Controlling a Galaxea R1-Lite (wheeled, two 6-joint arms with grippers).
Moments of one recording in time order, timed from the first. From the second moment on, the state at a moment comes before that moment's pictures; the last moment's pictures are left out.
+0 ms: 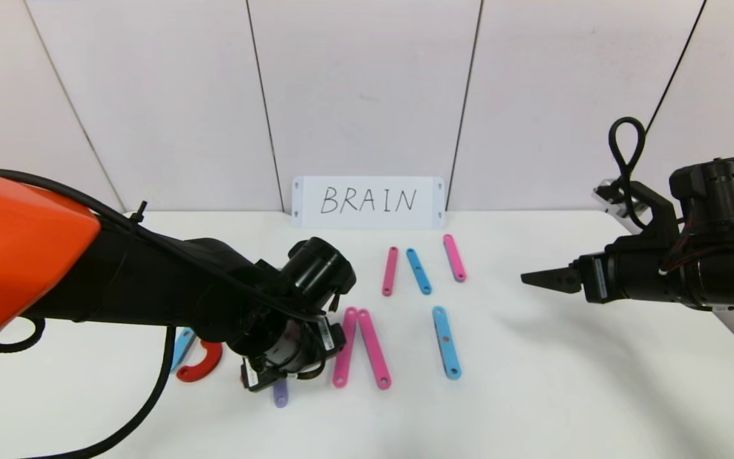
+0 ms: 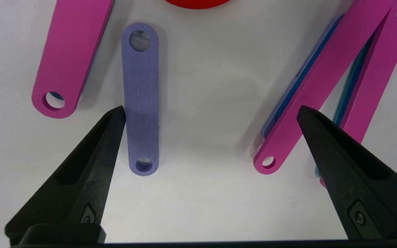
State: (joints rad) left arm -0.70 1.95 -1.19 0.36 0.22 -1.05; right arm 0.14 1.63 -0.89 -0.08 0.33 -0.01
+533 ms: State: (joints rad) left arm -0.69 1.96 -1.21 0.36 0.22 -1.04; right arm 0.14 1.63 -0.89 -0.08 0.33 -0.01
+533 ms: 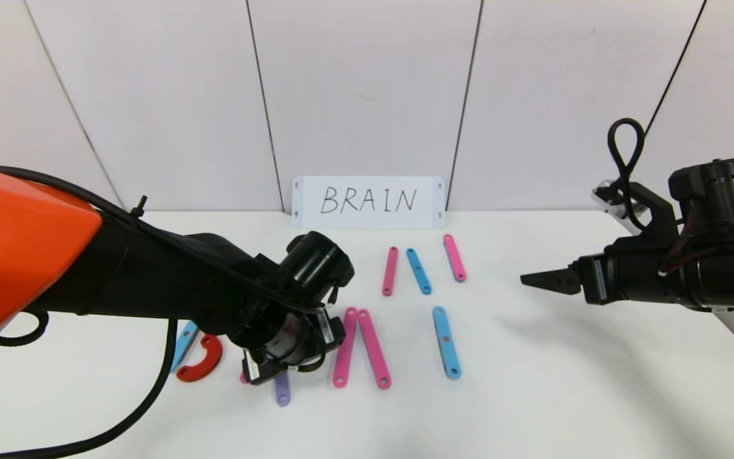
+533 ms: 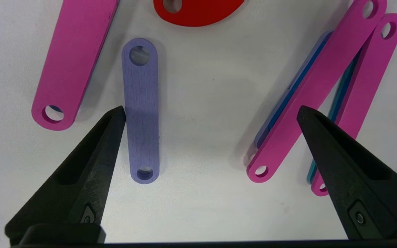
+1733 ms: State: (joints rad) left arm -0.59 1.84 -1.15 0.31 0.19 -0.87; right arm 0.15 1.62 -0.88 -0.08 0.33 -0.01
